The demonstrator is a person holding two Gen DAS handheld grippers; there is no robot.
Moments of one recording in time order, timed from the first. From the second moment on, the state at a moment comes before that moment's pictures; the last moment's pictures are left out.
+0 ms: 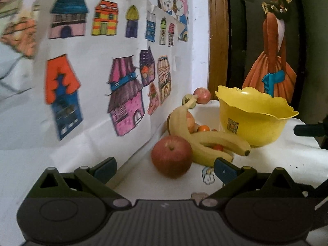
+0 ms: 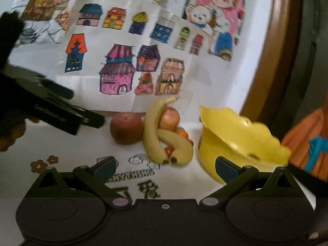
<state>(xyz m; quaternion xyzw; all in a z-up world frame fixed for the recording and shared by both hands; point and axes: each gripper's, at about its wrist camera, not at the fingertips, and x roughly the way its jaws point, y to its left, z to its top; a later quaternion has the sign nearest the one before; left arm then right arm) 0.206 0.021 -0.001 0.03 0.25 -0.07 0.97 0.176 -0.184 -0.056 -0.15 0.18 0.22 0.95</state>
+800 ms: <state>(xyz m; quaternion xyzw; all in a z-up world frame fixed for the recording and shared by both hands) 0.277 0.020 -0.036 -0.01 0.28 -0.08 0.96 0.272 -0.129 -0.096 -0.28 0.22 0.30 0.89</state>
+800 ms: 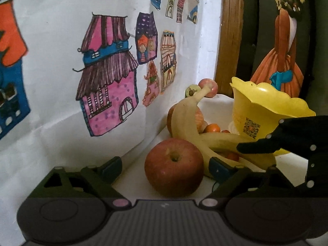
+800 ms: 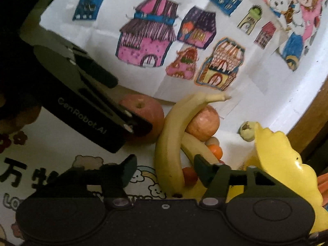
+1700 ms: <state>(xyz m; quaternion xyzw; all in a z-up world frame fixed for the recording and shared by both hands) 0.275 0.032 -0.041 -0.08 0.32 -0.09 0.94 0.286 -0.129 -0.096 -0.25 0.25 0.31 0.88</state>
